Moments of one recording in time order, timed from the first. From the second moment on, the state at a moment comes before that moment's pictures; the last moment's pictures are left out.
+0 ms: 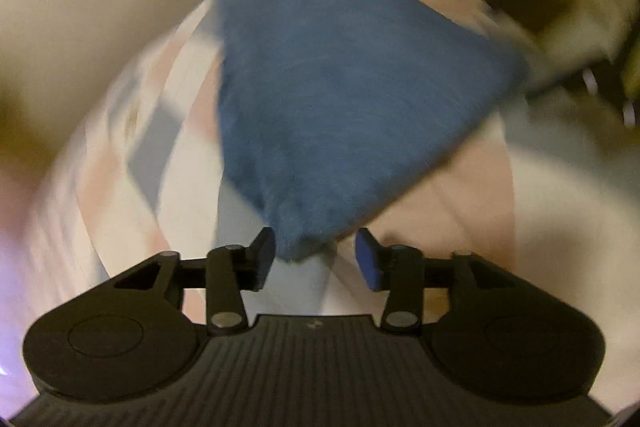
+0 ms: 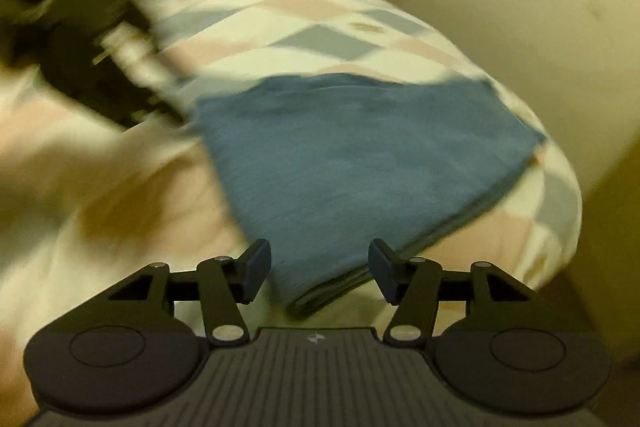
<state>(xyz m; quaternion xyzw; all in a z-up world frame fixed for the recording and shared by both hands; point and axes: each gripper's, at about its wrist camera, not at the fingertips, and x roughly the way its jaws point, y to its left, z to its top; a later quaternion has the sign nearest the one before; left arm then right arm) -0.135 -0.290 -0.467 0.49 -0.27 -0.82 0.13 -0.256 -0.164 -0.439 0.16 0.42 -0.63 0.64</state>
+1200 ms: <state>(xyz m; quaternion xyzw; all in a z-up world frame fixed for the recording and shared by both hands) -0.383 -0.435 -0.326 0.42 -0.16 -0.87 0.22 -0.584 -0.334 -0.353 0.40 0.21 -0.47 0.76</state>
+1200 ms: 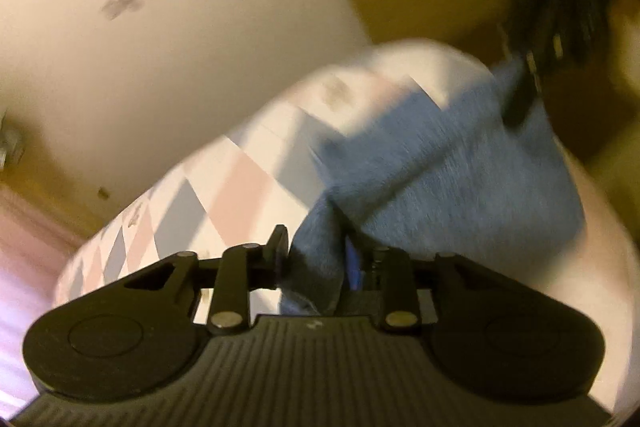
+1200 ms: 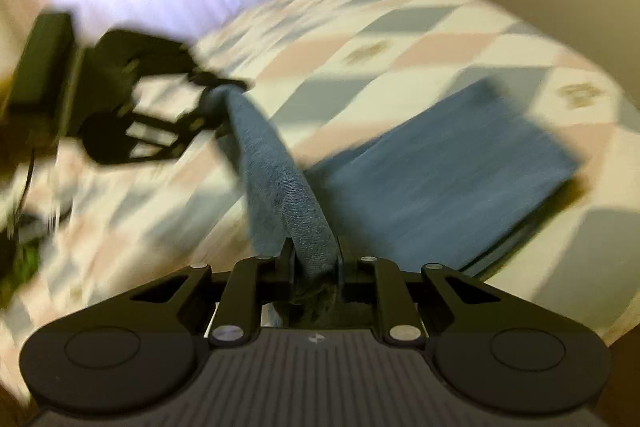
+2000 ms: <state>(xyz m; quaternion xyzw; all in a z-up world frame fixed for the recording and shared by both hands) -0.414 -0.454 -0.405 0.40 0.24 -0.77 0.43 -0.739 -0.472 -0.449 0.54 0.16 -0.47 0.68</state>
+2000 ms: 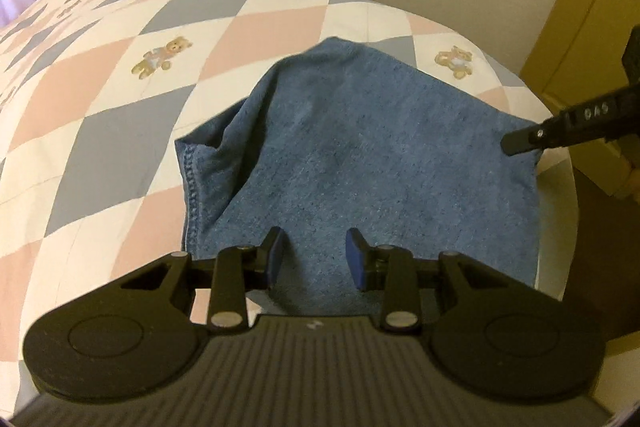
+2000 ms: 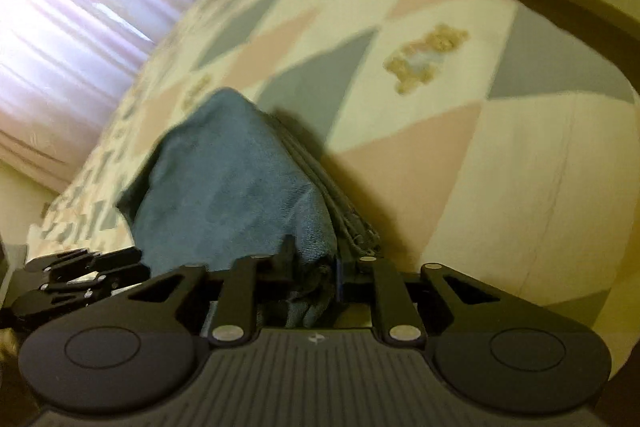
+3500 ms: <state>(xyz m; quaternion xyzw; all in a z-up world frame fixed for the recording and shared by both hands) -0.224 -0.568 -0.431 0.23 0.50 -0.74 0.38 -0.647 -0.483 -0.419 0.44 0.32 -0.55 0.63</state>
